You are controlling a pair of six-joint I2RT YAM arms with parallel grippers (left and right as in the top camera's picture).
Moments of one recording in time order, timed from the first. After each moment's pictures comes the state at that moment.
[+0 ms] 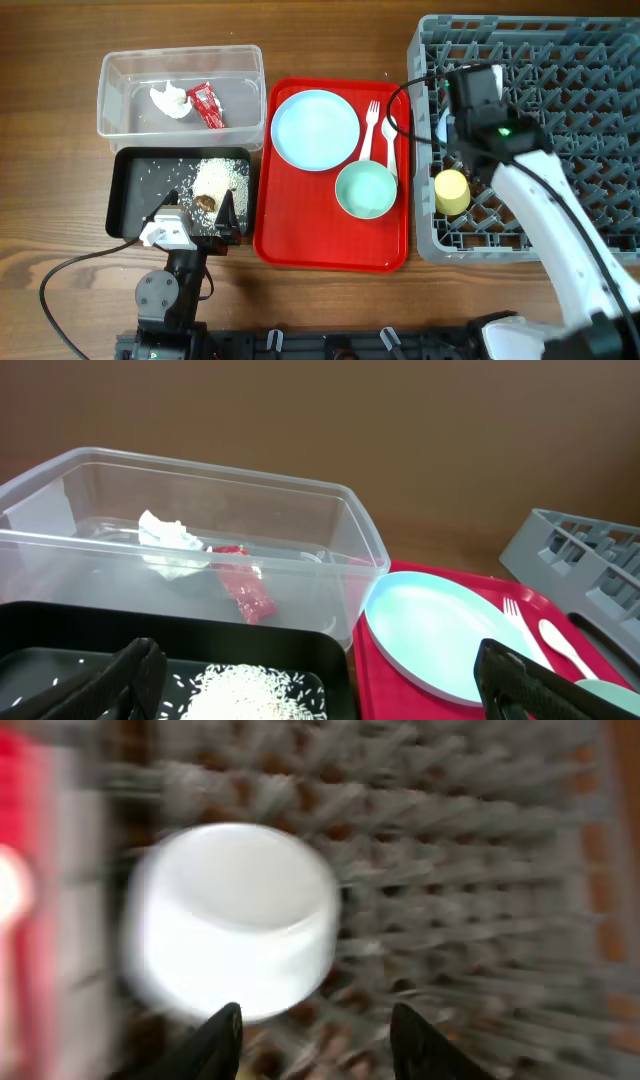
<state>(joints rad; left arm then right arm) -0.11 0.01 0.01 -0.07 -0.01 -0.22 0.24 1.45 1.20 -0.83 0.51 0.10</state>
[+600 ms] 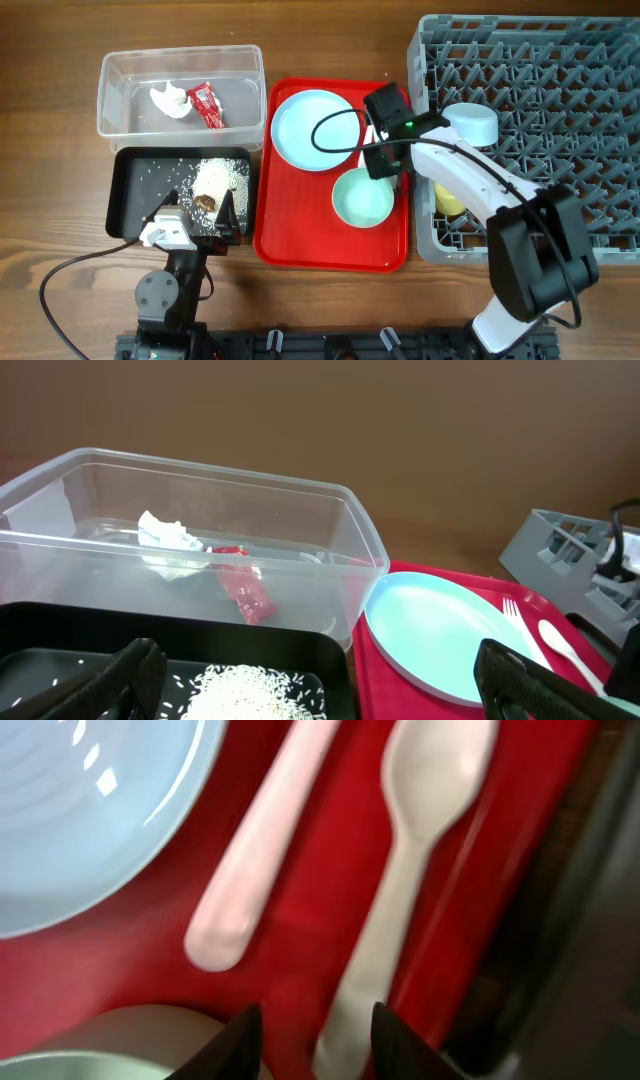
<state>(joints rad) -0.11 0.01 0.01 -0.07 -0.01 -0.22 0.44 1.83 1.20 -0.70 0.07 0.15</state>
